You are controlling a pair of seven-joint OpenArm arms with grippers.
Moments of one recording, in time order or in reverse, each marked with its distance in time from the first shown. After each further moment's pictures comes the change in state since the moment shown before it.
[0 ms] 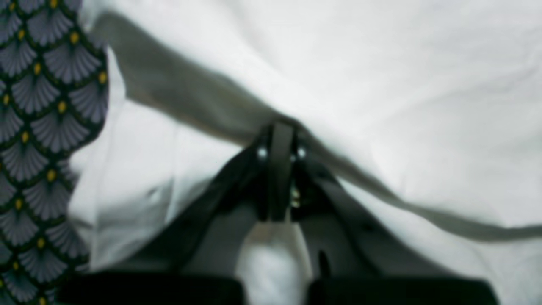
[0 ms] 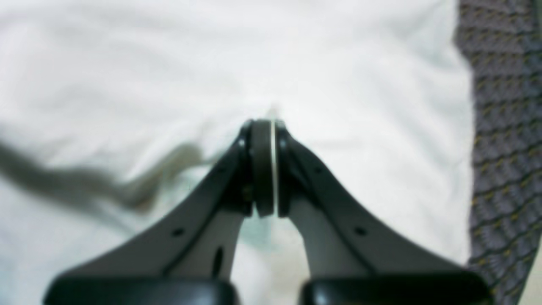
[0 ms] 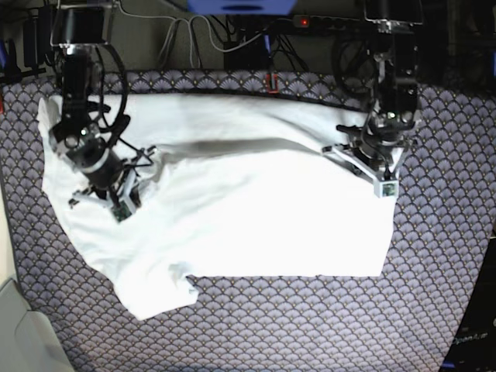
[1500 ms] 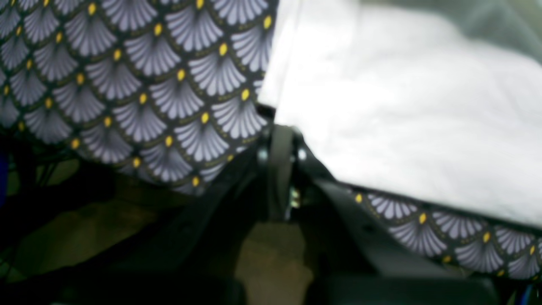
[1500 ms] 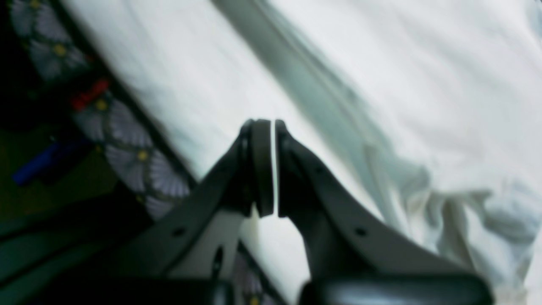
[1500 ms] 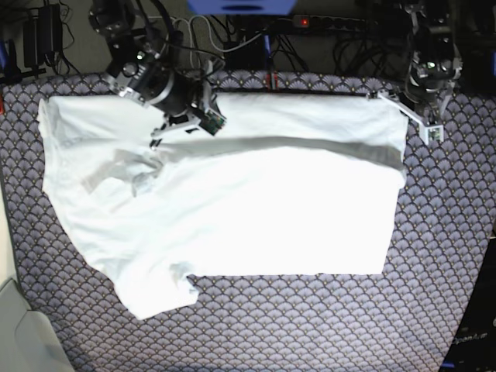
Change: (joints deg) left arm 15.3 -3.1 -12.9 8.1 -0.2 -0.5 7.9; right arm -16.4 1.3 -24.2 15.7 0.3 0.0 -5.6
